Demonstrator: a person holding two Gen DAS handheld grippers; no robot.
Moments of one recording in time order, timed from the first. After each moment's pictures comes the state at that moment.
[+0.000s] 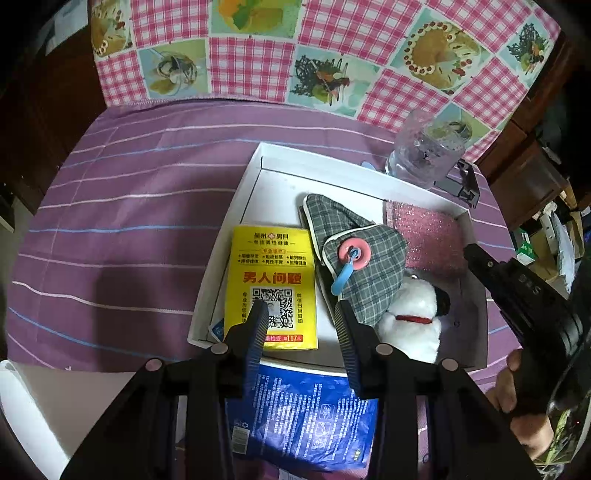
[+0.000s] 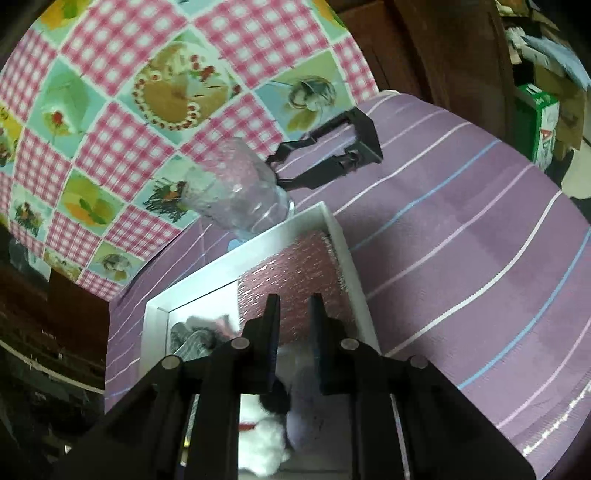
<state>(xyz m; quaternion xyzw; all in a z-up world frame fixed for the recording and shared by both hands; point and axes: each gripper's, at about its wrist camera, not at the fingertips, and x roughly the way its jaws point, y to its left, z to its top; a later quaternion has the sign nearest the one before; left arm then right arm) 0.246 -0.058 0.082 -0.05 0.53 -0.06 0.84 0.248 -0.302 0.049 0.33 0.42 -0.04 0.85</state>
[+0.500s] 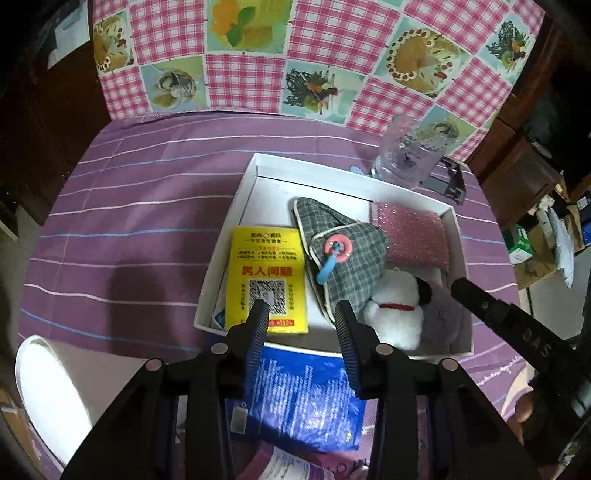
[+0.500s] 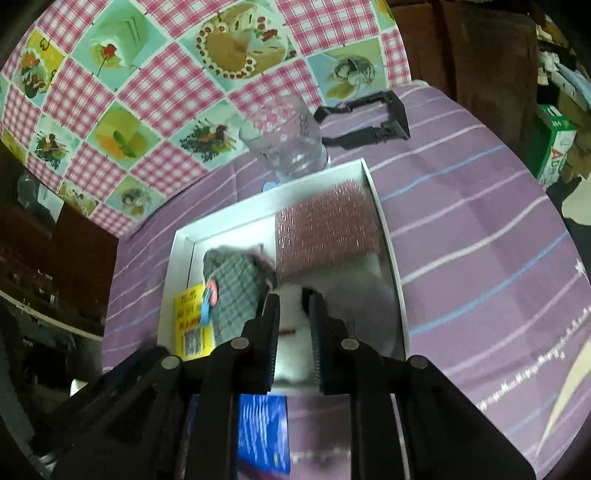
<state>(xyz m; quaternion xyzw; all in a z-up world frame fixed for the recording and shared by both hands) 0.228 -0.064 0.105 -0.04 0.53 -0.07 0.85 0.217 -0.266 0.092 0.27 0.50 0.01 0.82</state>
